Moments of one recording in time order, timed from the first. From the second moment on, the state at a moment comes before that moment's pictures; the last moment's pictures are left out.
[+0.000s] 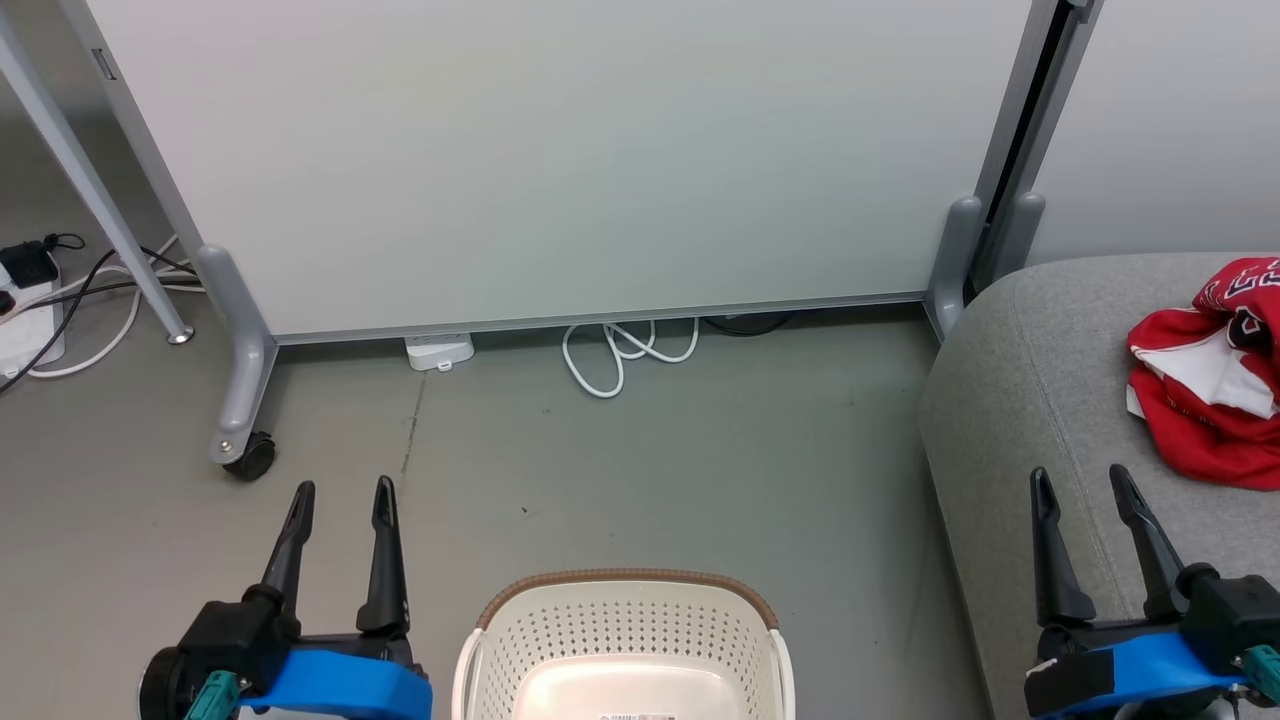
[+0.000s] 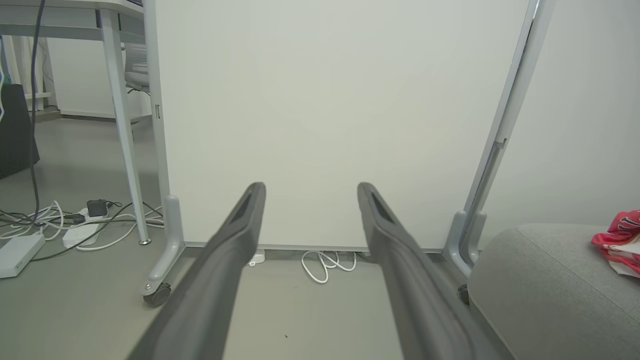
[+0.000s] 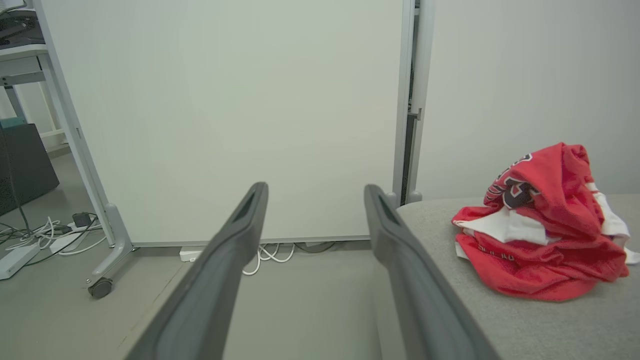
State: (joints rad) left arm -0.02 0.09 -0.08 0.20 -0.23 -0.08 -0.26; right arm -0.02 -0.05 -0.11 0.16 0.09 0.13 -0.26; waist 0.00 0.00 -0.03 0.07
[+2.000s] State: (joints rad) left arm -0.01 0.05 0.03 0.28 -0.79 -0.12 -0.10; right arm -0.02 -0.05 -0.11 0.25 0.75 0.13 -0.10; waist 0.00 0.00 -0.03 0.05
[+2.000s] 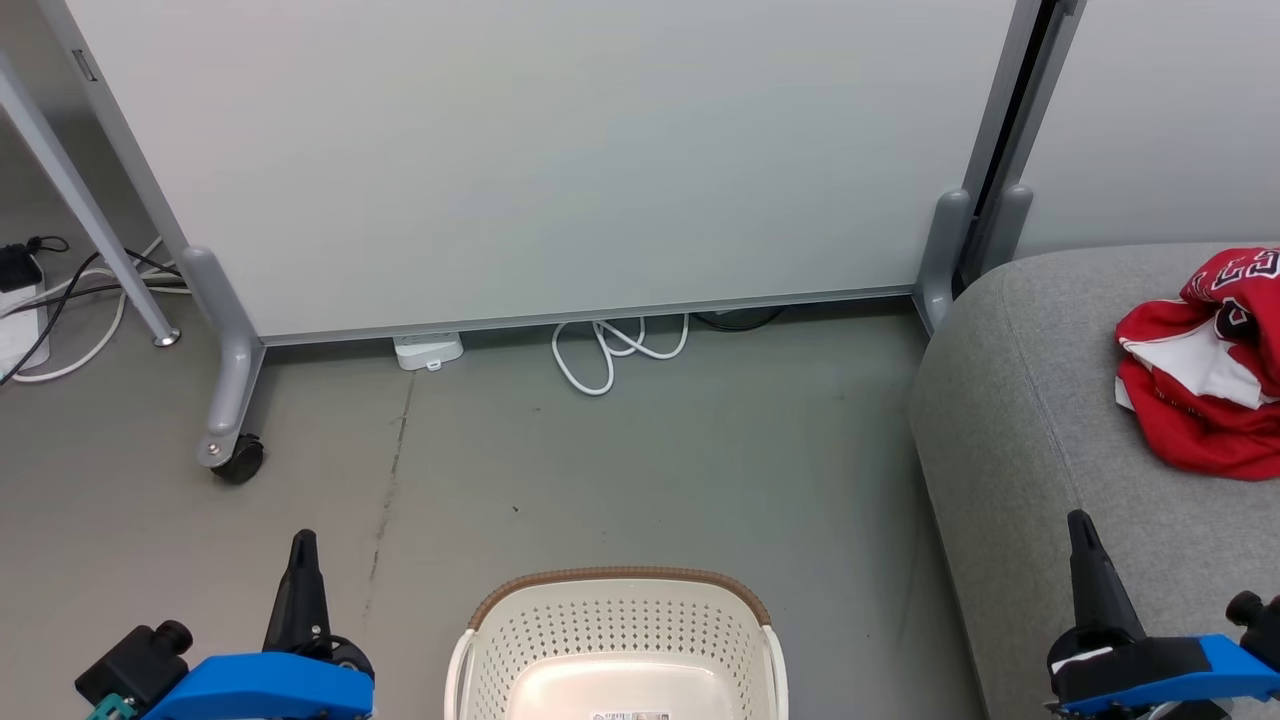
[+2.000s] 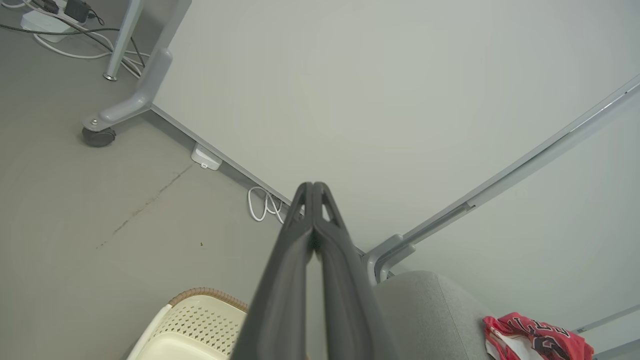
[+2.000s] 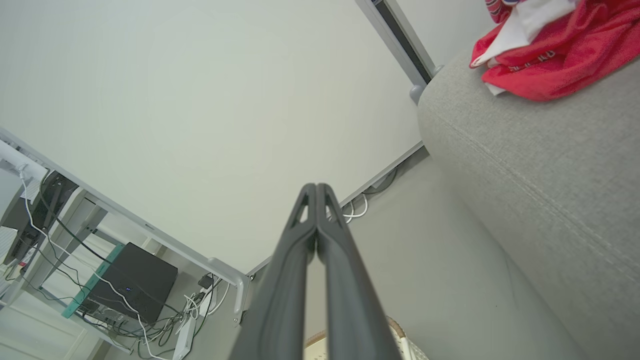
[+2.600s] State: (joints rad) left arm -0.03 0.05 0.05 0.27 -1.01 -0.12 -0.04; right arm -0.04 -0.05 -0.11 0.25 0.99 0.13 -0.04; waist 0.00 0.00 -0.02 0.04
